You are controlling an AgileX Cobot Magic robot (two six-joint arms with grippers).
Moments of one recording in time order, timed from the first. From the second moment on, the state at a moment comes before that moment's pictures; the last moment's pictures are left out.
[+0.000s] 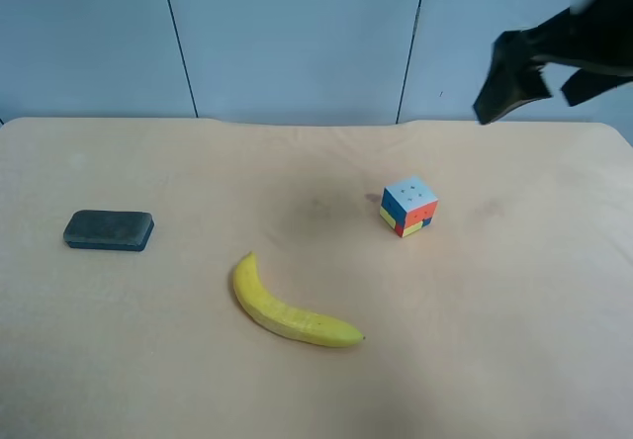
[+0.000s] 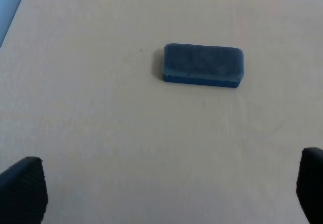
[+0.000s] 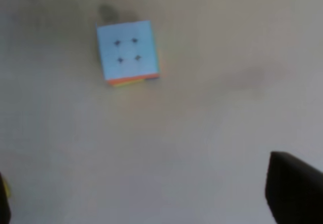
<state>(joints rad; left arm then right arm) 0.05 0.00 -0.51 0.05 1.06 -0.03 0.28 1.40 -1.21 0.09 1.02 -0.16</state>
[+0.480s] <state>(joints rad) 0.05 0.00 -0.51 0.05 1.06 -0.03 0.36 1.87 -1.46 0.05 1.06 -0.11</state>
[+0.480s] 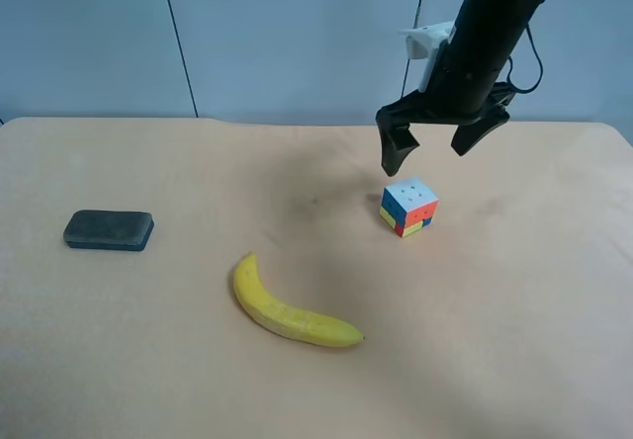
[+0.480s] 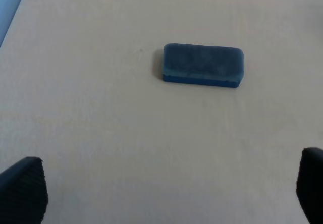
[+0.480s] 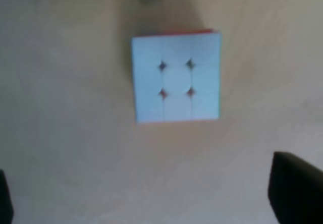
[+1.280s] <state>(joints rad) 0.05 0.00 -0.51 0.05 1.06 -0.03 0.35 2.16 -1.53 0.00 1.01 -0.17</state>
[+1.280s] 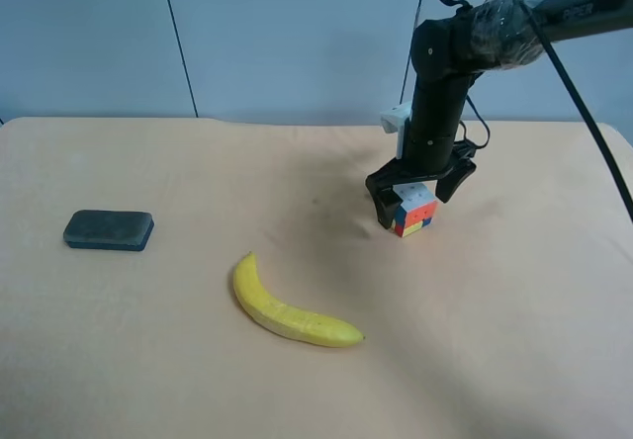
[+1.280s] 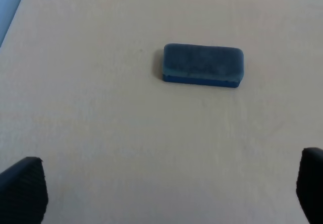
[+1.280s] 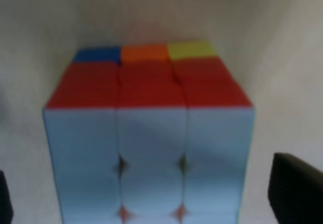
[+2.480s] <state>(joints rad) 0.05 0.00 -0.51 0.05 1.06 -0.03 0.35 2.10 -1.65 0.08 1.07 -0.29</state>
